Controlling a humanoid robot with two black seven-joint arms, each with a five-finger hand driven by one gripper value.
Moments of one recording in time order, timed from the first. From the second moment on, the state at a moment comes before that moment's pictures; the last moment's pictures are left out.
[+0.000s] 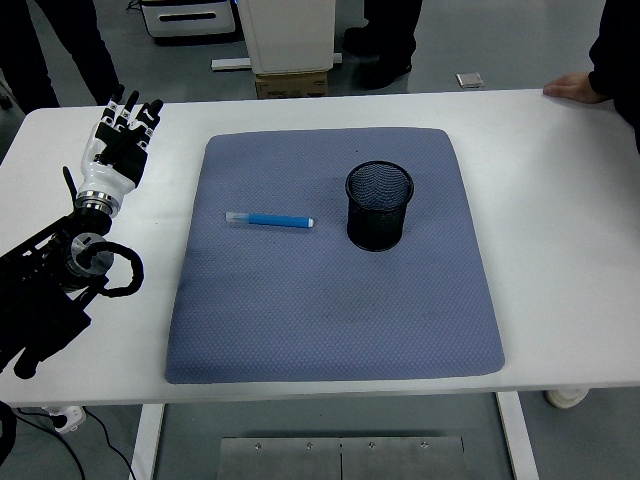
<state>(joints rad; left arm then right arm) -0.81 0.23 -0.61 -0.49 -0.21 -0.24 -0.46 0.03 0.00 0.46 0.18 -0.04 0.05 0.01</state>
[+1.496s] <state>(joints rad) -0.88 0.23 -0.60 -0.49 -0.10 -0.14 -0.46 0.03 0.00 0.46 0.18 -0.04 0.05 0.01</state>
